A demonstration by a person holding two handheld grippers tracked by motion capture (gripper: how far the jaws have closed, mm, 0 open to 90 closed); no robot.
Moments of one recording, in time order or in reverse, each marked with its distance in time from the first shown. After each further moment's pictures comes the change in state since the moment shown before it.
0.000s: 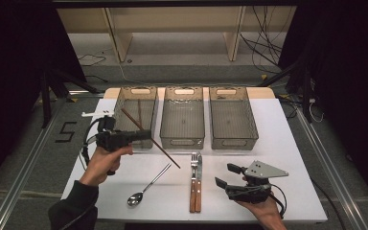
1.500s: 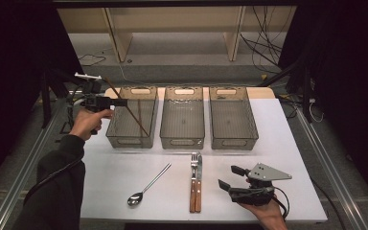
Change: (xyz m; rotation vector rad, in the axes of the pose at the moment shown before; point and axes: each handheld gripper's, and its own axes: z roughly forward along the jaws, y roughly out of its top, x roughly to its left) left arm 0.089 0.083 -0.010 0.102 0.365 -0.066; right arm -0.003 -0.009 -0.005 0.012 -0.020 0.010
